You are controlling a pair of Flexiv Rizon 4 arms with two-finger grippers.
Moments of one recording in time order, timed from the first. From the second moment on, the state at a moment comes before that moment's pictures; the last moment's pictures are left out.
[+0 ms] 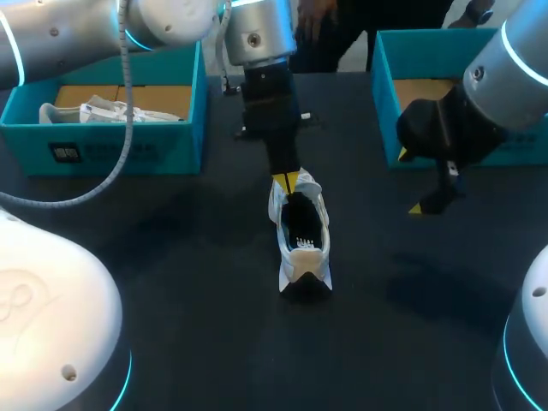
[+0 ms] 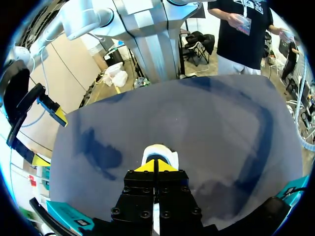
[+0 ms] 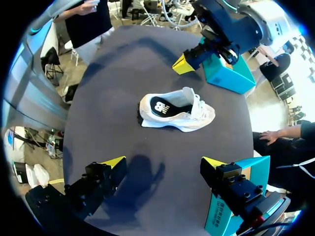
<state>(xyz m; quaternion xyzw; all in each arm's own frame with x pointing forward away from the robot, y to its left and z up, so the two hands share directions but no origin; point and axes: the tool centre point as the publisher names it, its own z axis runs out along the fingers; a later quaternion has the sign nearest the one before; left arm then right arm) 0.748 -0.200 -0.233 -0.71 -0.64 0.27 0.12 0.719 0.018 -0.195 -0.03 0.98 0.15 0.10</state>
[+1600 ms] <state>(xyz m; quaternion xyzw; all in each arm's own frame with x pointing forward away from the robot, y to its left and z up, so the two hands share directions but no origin) 0.779 -0.186 -0.287 -0.74 -0.64 0.16 0.14 0.706 -0.064 -0.144 0.00 0.99 0.13 0.10</state>
